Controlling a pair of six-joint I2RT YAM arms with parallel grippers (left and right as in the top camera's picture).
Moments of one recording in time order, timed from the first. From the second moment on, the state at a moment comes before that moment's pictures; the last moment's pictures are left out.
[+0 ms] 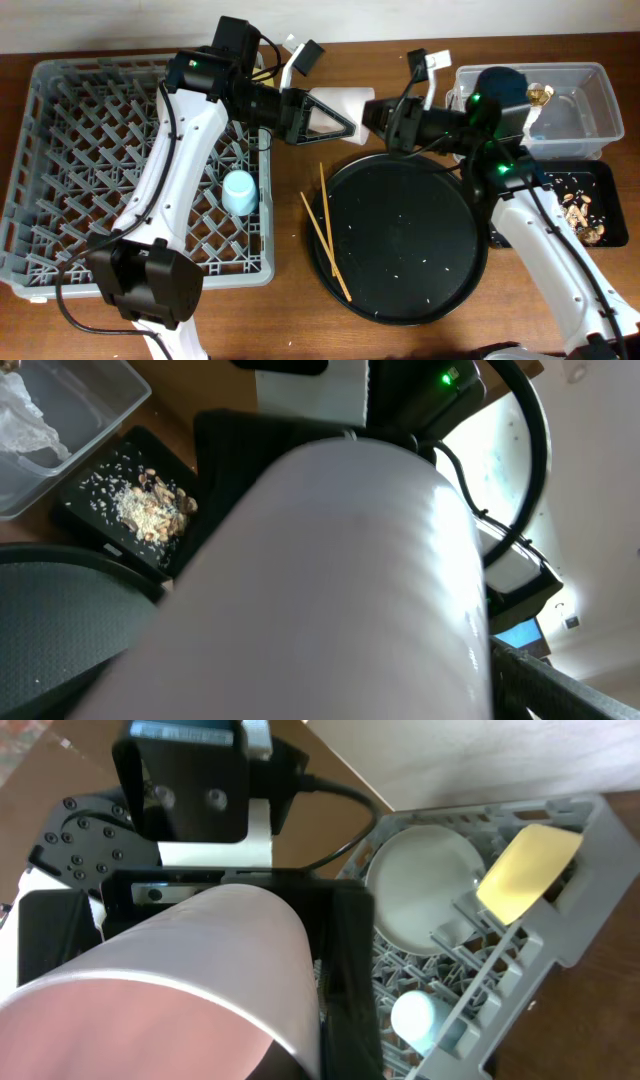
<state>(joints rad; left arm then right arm) -0.27 1.97 2.02 -1.29 1.47 0.32 0.19 1.44 1.14 0.12 -1.02 0.68</state>
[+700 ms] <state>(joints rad) -0.27 1.98 2.02 -1.29 1.44 0.33 0.21 1.47 1.15 0.09 -0.99 0.68</state>
